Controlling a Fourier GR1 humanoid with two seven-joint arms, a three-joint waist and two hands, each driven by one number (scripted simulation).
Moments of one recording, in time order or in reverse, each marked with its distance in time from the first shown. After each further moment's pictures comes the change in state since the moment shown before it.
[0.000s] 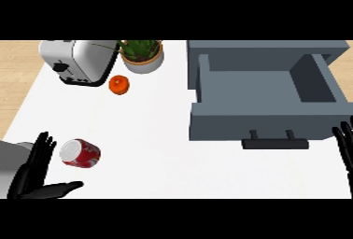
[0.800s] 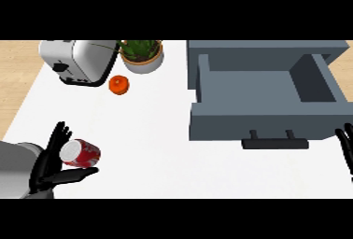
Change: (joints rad) left arm -0.131 -0.015 -0.046 0.161 -0.003 0.071 -0.041; right arm 0.015 0.010 0.009 -0.063 -0.007 0.000 0.049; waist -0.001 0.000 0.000
